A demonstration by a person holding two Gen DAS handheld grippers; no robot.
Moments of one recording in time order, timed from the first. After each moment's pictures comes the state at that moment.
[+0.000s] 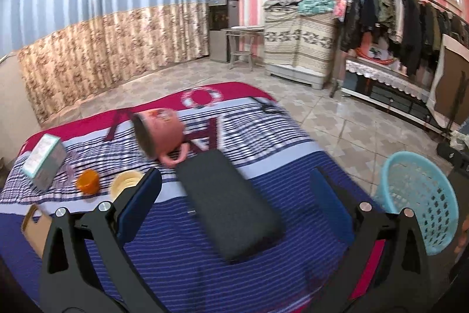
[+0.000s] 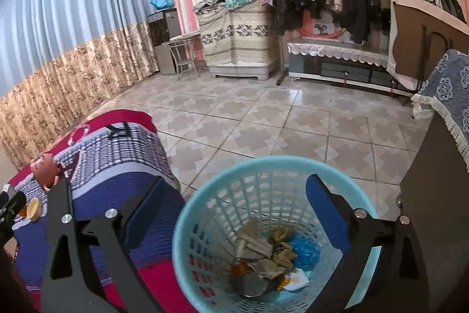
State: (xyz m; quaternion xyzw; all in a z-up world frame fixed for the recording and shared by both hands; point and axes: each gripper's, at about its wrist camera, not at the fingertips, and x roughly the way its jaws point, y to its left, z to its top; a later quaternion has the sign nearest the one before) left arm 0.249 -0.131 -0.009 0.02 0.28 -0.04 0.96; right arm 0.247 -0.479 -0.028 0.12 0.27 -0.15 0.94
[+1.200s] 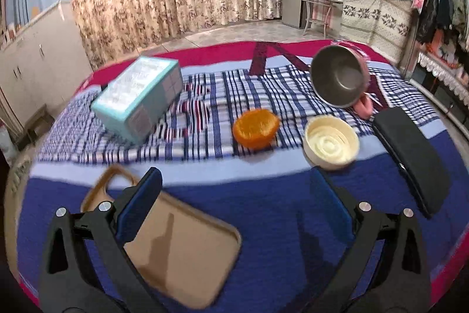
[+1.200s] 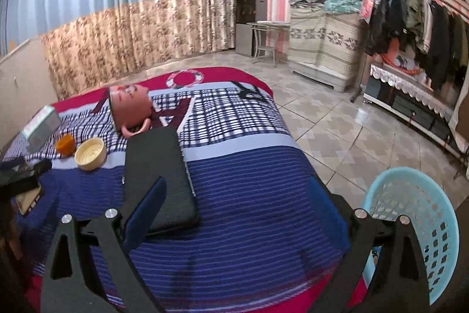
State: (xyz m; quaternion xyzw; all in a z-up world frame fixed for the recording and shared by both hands) left arm 0.281 0.061 -0.069 -0.01 0.37 0.10 0.92; right arm 0.289 -0.276 -0.055 -0.01 0.30 0.01 0.95
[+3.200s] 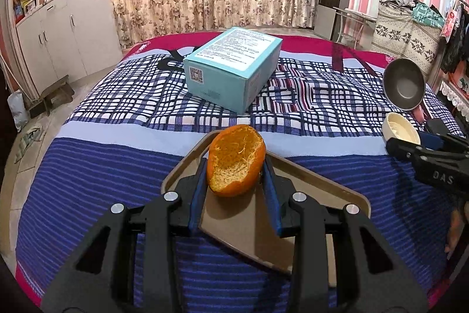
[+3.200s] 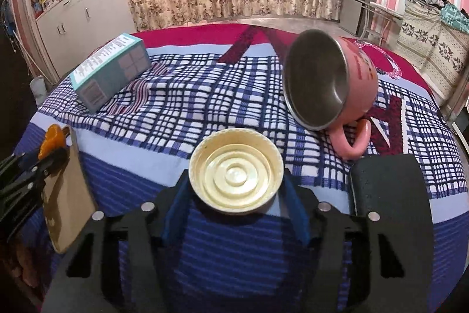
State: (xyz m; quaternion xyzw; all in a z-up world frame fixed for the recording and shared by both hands) left arm 0.238 0.158 -0.095 -0.07 0.36 0.16 0.92; right arm 0.376 -0.065 -0.110 -0.09 0.39 0.23 0.89
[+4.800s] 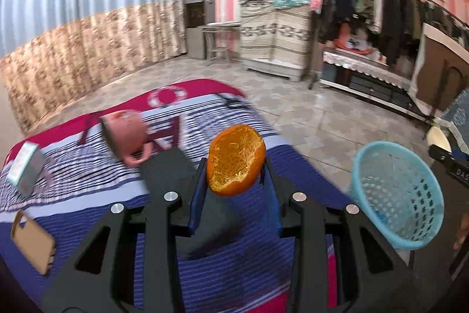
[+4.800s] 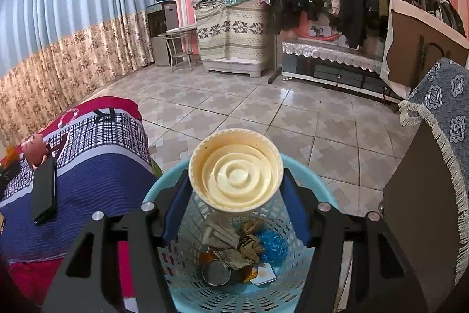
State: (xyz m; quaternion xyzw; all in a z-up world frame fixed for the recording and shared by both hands) left arm 0.240 -0.190 -0.010 0.03 0.28 -0.12 0.95; right arm 0.222 -0.514 -0.033 0.08 0.29 -0.16 0.94
